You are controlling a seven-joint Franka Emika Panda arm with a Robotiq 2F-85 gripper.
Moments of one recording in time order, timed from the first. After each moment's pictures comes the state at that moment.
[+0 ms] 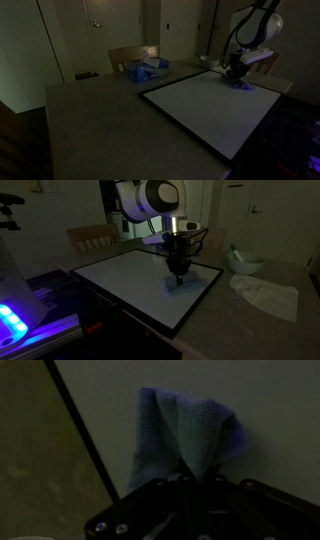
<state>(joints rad) 0.02 0.38 -0.42 -2.45 -0.27 2.75 0.25</state>
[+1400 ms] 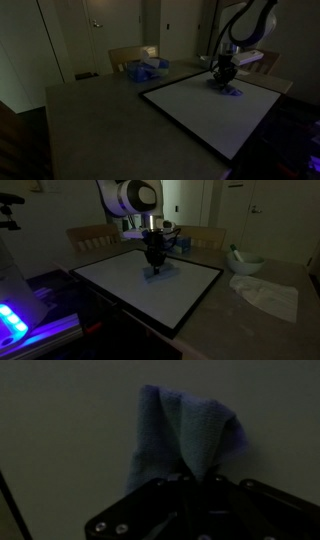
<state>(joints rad) 0.00 0.30 -0.19 -2.53 -0.21 2.75 0.24</state>
